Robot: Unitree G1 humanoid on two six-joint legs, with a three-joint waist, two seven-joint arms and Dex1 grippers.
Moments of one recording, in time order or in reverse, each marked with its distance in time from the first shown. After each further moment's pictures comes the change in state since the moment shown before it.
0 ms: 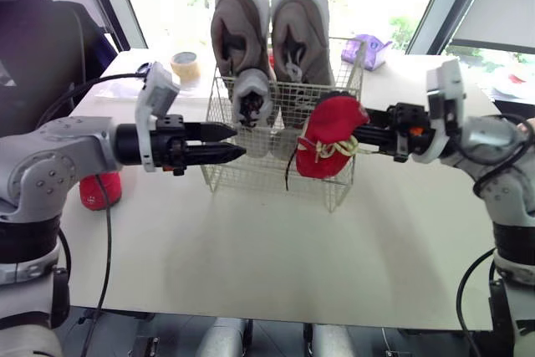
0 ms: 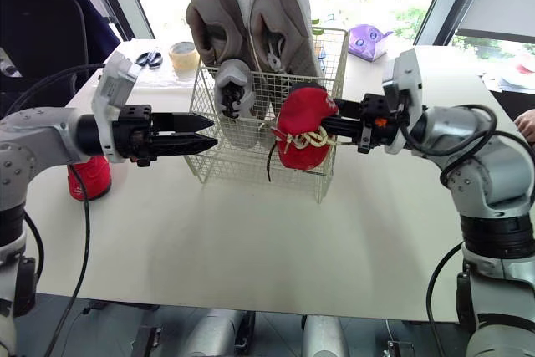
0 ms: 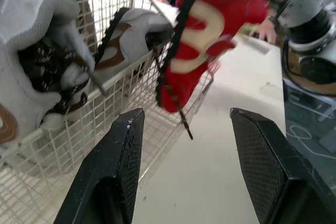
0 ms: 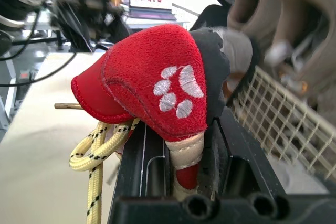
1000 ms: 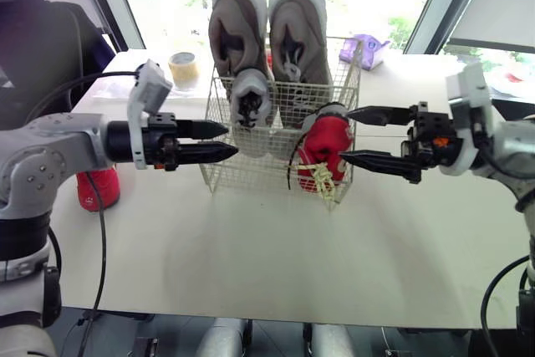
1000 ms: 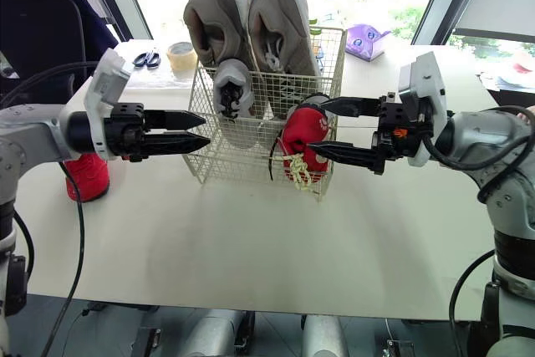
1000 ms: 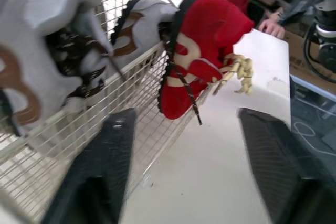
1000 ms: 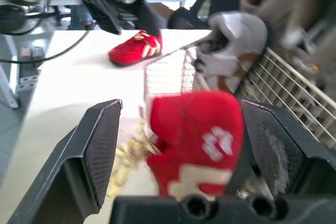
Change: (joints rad) left arm -0.002 0.106 0.017 0.087 0.008 0.025 -0.027; right arm 0.027 -0.201 -0.178 -0.230 0.146 0.288 -0.050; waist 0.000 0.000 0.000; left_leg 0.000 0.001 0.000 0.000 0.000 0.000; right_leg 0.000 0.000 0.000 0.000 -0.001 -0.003
